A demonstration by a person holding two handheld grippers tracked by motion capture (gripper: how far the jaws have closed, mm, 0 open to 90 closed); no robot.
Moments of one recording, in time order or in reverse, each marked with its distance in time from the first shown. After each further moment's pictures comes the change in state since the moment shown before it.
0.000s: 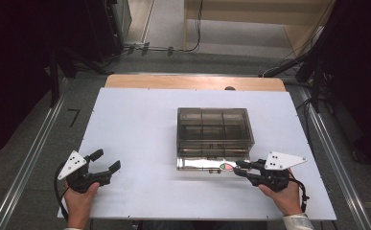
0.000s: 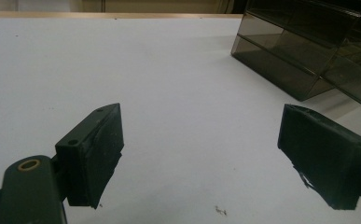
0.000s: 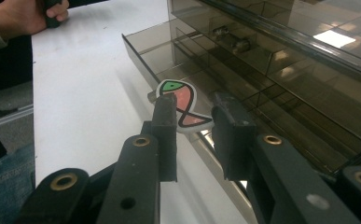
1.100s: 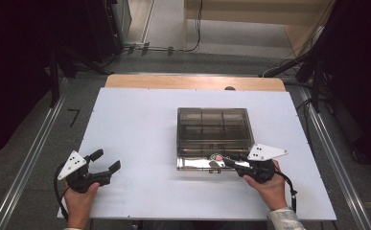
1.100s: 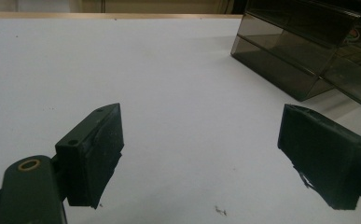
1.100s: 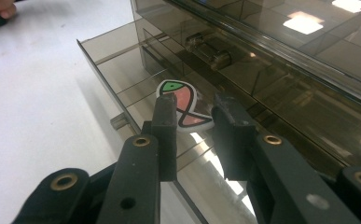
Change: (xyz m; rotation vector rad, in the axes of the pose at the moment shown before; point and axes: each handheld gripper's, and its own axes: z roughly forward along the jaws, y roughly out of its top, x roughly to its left) left arm 0.000 0.000 0.000 -0.003 0.000 0.001; right arm 0.001 0.019 0.036 0.067 -0.117 0.027
